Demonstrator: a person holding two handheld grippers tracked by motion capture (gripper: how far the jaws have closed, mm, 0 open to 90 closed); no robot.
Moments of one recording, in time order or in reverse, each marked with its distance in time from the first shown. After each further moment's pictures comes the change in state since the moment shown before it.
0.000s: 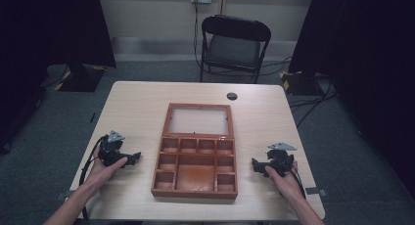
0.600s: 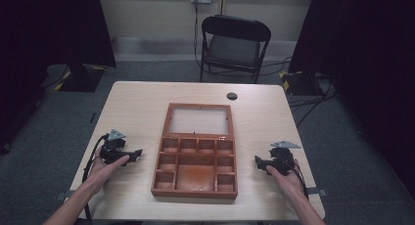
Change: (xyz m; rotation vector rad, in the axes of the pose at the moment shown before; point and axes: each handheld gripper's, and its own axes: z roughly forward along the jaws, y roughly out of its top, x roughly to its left) left arm -0.006 0.008 -0.005 -0.020 -0.017 -0.040; right arm -0.007 0.006 -0.008 -0.007 0.025 0.021
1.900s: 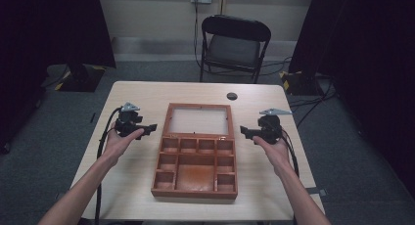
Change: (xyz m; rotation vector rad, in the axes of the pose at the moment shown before) left arm -0.013 0.101 0.018 -0.073 -0.104 0.013; right arm 0.025 0.109 0.001 -0.123 0.179 -0.031
